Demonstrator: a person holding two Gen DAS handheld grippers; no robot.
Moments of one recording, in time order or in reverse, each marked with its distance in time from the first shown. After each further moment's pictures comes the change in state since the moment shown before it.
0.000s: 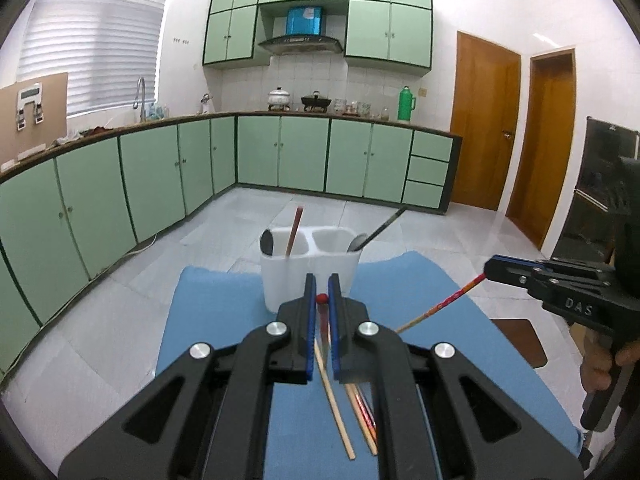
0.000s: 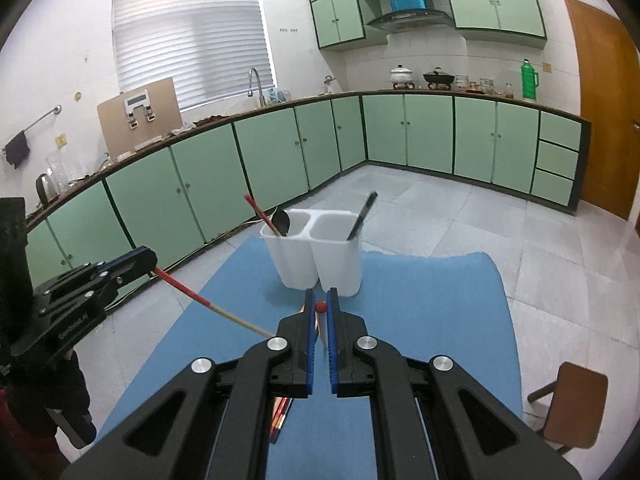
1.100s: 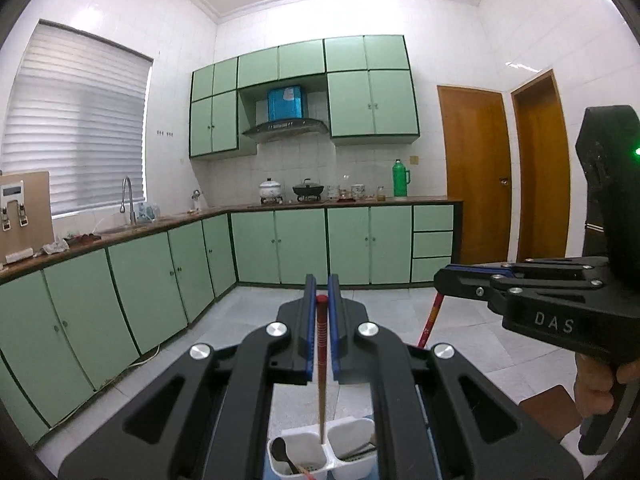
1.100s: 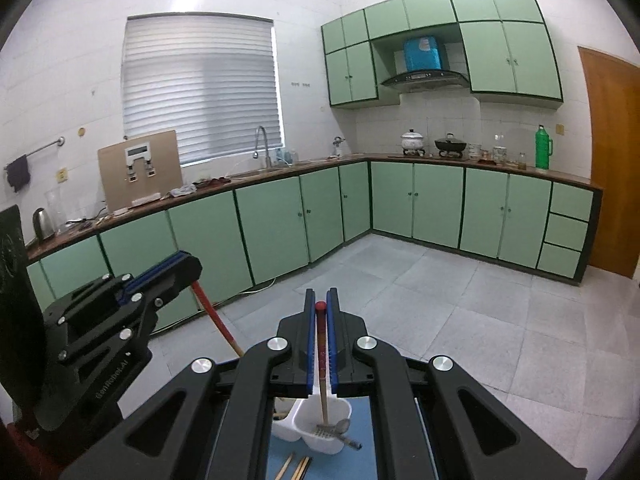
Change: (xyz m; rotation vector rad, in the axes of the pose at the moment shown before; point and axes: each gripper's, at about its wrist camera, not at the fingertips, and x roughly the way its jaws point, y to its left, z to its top) left arm 0.091 -0.025 0.183 0.125 -0.283 0.020; right arm 0.051 -0.013 0.191 -0.050 -0.197 0.008
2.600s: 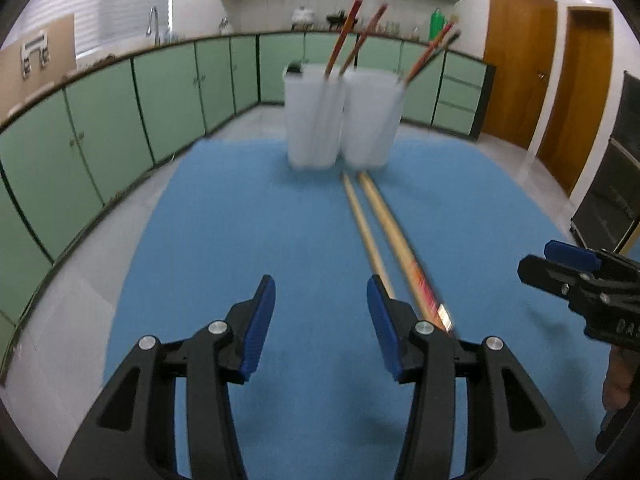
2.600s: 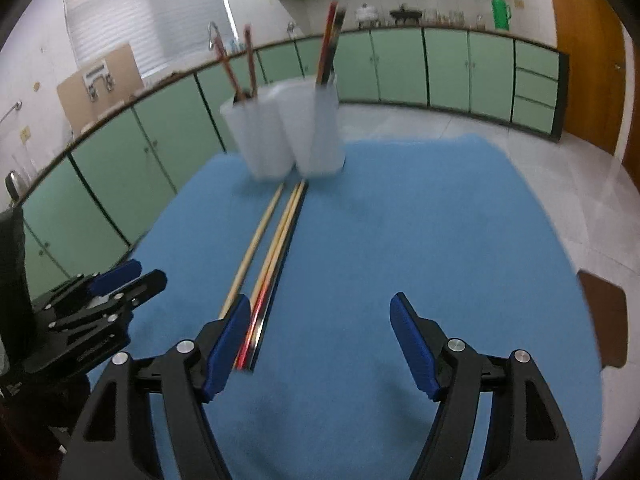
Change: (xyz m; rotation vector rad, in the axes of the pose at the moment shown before) left arm -0.123 0.018 -0.305 -0.135 0.595 0.067; right arm -0.047 0.032 -0.317 0.165 0.390 -0.091
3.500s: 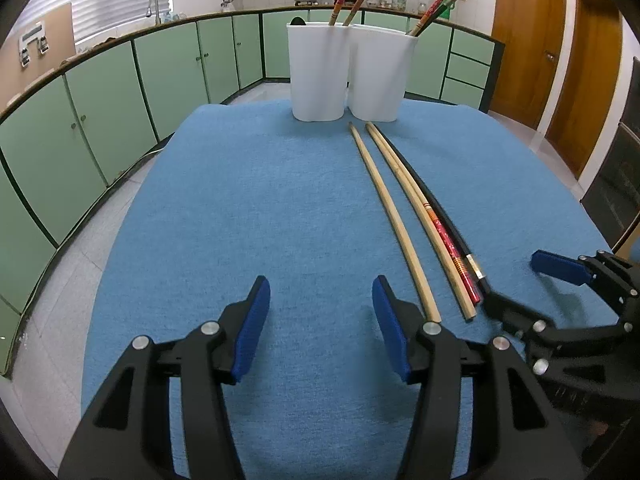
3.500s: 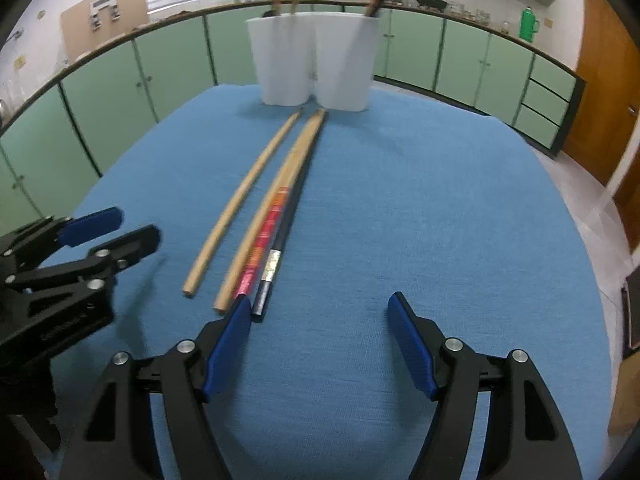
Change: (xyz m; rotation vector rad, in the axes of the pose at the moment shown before) left arm 0.014 -0.011 -0.014 0.004 0.071 0.027; right arm 0.031 0.027 -0.034 -0.129 0.105 -0.126
